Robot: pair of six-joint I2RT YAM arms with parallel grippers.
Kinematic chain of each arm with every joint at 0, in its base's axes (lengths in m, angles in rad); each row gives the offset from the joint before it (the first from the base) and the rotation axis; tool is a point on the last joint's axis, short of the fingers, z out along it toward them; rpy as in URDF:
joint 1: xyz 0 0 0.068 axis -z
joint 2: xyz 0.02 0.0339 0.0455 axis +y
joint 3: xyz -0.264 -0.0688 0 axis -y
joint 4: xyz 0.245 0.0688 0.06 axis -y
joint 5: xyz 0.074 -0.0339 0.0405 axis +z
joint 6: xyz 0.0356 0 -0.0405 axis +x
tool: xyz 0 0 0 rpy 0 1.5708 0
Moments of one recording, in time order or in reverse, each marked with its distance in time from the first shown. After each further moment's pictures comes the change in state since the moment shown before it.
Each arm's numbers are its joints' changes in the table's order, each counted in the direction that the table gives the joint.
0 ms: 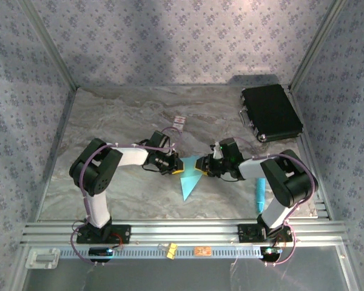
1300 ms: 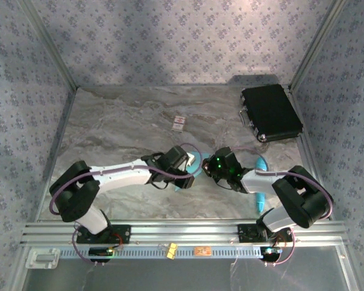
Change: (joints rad) left arm 0.383 -0.294 -0.012 -0.236 0.539 0.363; right arm -0.167 -0.208 -0.125 0.042 -0.533 0.494
